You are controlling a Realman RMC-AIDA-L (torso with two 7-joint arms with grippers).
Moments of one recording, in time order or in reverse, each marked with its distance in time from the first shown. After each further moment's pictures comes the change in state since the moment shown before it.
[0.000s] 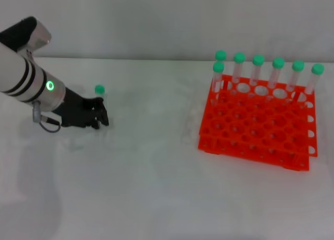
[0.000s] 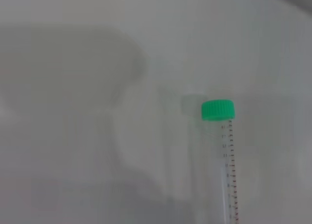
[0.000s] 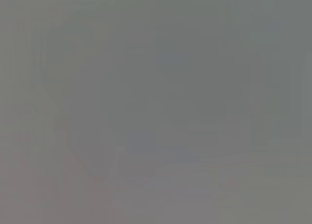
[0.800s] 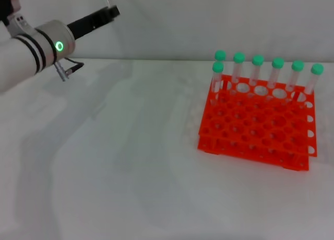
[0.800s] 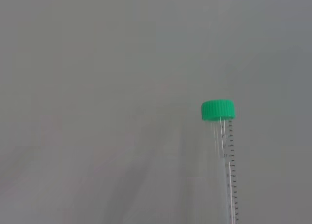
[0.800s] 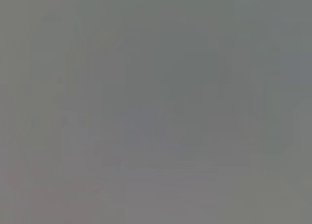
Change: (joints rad) left arm 0.146 -0.128 0.002 0.050 -1.215 -0.463 1.183; right arm -0.016 0.006 0.063 -0.002 0.002 -0.007 0.007
